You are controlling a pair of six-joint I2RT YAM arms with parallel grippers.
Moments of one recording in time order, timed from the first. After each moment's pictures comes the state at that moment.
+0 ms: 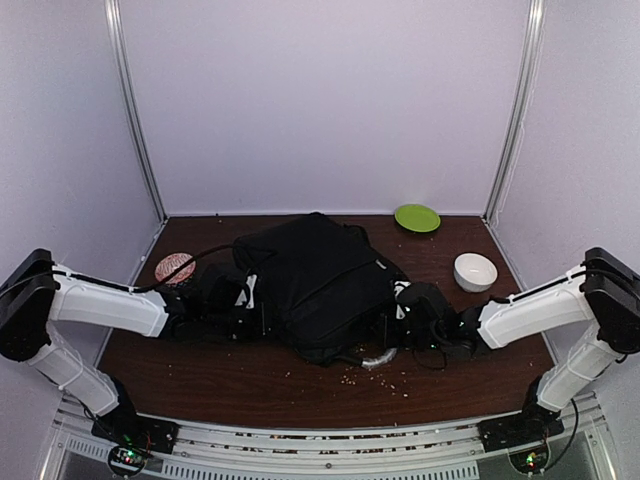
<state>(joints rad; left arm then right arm) -0.86 1.47 0.66 0.11 0.11 -0.81 0.94 1.53 0.62 0.22 0.20 0.71</state>
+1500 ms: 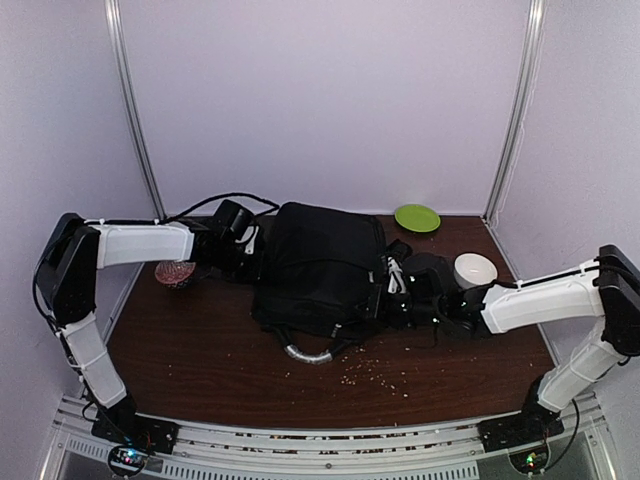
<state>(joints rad) -0.58 1.78 1.21 -0.38 0.07 -0.41 0.89 1.49 0.73 0.29 -0.09 0.95</state>
